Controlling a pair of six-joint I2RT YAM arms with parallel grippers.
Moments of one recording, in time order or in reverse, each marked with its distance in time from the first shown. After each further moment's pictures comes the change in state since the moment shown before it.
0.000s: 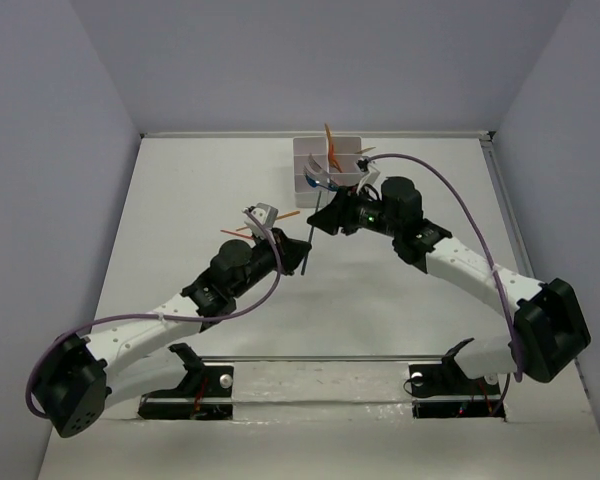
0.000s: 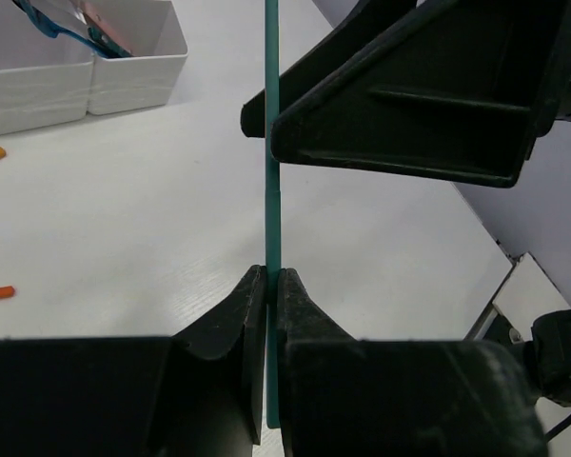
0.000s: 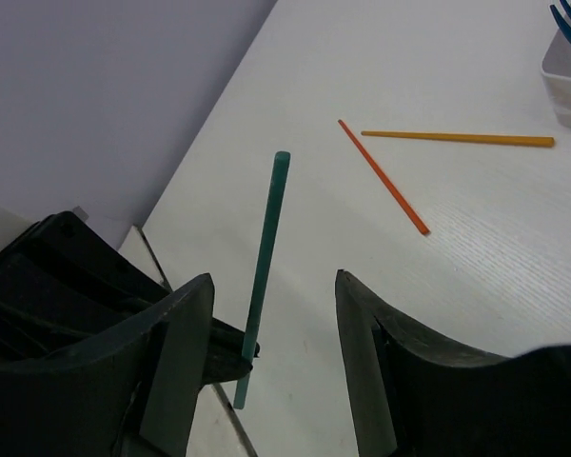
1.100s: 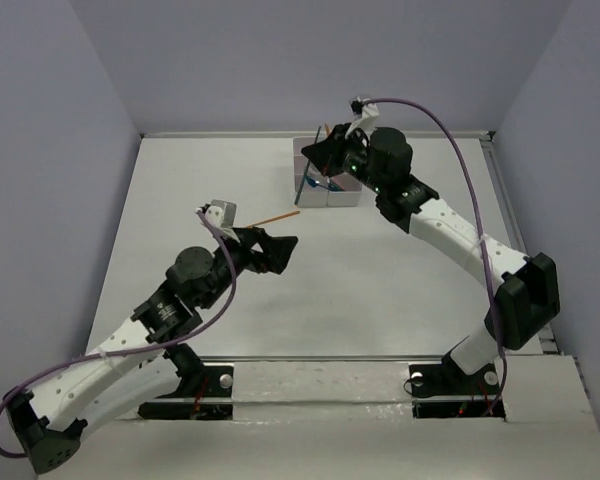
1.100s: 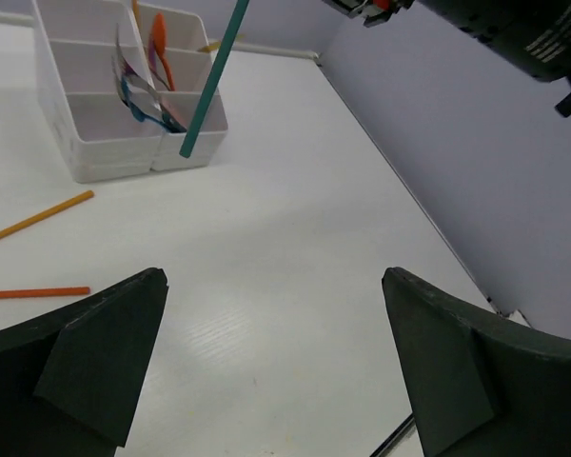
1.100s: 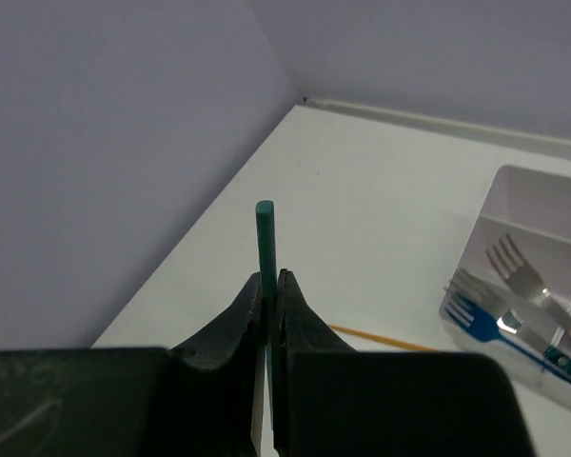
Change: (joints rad) left arm -0.037 -0.307 0.106 -0.342 -0.173 0.010; right arm 0.012 0.182 0.401 -0.016 0.265 -0.151
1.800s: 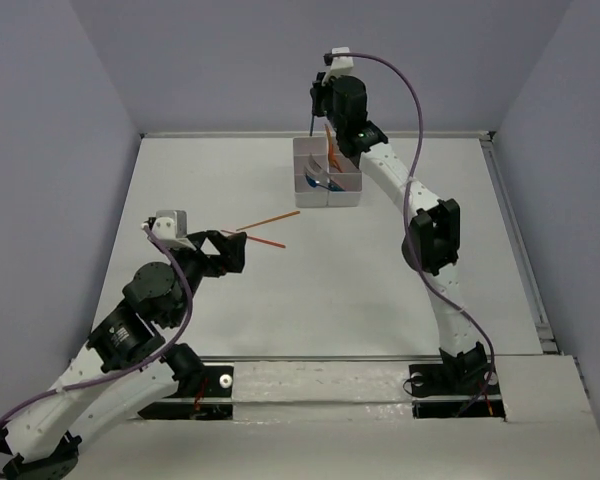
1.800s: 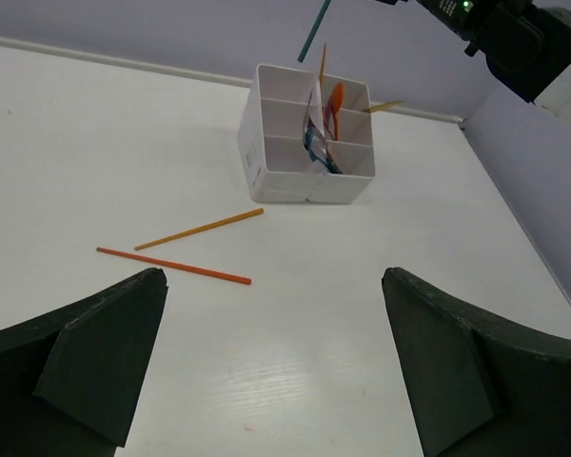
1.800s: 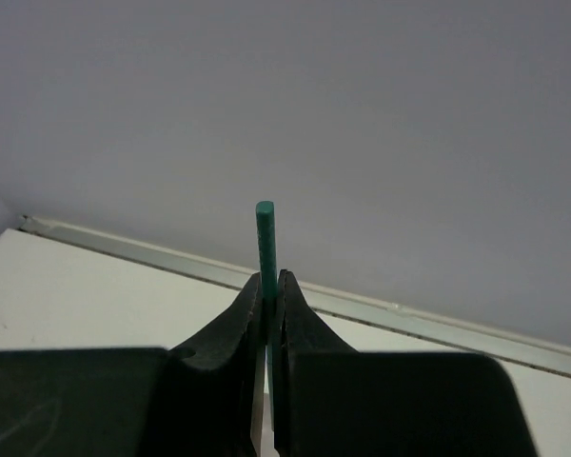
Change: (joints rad) left arm 0.001 -0.242 0.162 -0.431 -0.356 0.106; right arm -0.117 0.827 1.056 -0.184 0.308 -0.362
